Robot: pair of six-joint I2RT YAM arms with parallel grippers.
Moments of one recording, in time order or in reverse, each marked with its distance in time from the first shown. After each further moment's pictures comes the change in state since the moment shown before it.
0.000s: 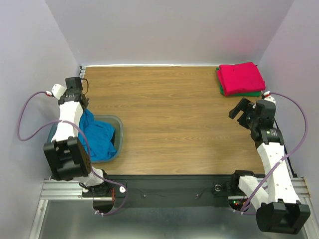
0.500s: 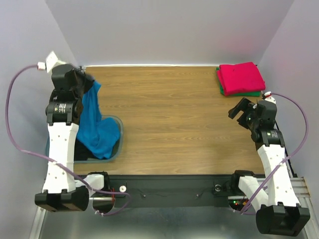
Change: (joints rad) left arm -0.145 -0.391 0.192 -0.017 0.209 0.150; right arm 0.000 -0.024 0.000 0.000 -0.029 0.024
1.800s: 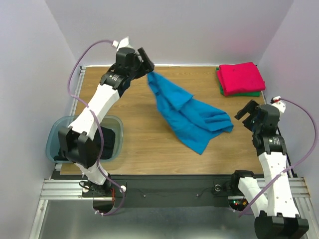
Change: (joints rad) left arm -0.534 0.504 0.314 0.274 0.122 0.078; right arm 0.000 -0.116 -0.010 -0.038 0.227 0.039
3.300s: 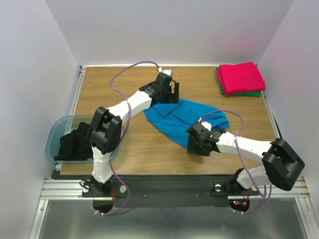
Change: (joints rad) left arm -0.166 0.326 -0.122 -0.012 -0.045 0.177; right arm 0.890 0.631 -0.132 0.056 -0.054 0.407
